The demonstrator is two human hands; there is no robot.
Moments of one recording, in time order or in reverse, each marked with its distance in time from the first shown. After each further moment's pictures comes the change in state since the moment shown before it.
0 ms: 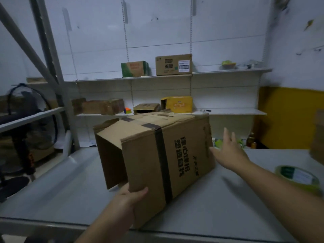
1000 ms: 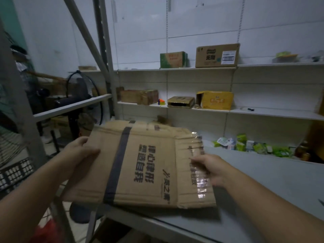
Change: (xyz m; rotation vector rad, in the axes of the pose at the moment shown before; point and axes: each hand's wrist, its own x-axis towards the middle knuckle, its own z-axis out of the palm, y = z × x) left_hand -0.031 0.123 -0.188 0.495 0.652 0.235; right_hand -0.055 -0.141 0.098 1.059 -0.764 0.243
